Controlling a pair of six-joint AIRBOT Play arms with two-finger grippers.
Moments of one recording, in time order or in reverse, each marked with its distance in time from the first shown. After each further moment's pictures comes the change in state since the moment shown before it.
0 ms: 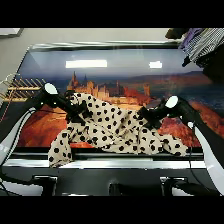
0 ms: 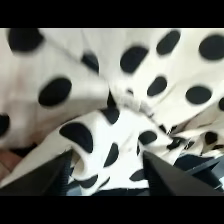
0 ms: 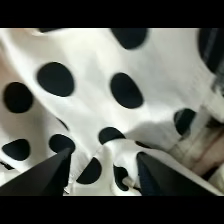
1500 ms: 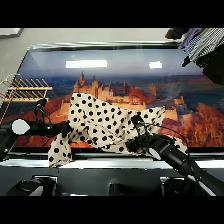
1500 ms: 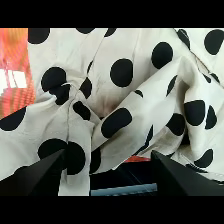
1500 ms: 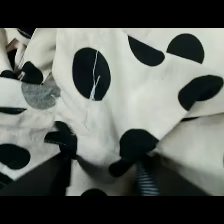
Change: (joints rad) left arm 0.019 0.745 -0.632 0.325 0.358 0.056; right arm 0.567 0.440 -0.504 -0.518 -0.423 -0.175
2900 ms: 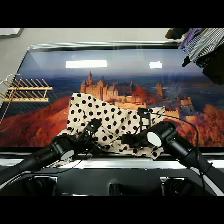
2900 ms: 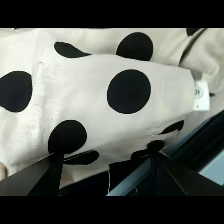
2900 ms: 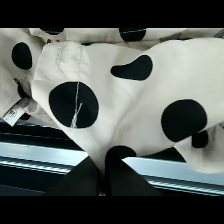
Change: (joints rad) left arm -0.722 -0.209 -0.062 0.283 0.422 0.008; right arm 0.000 -0.034 0.312 0.170 0.458 0.404
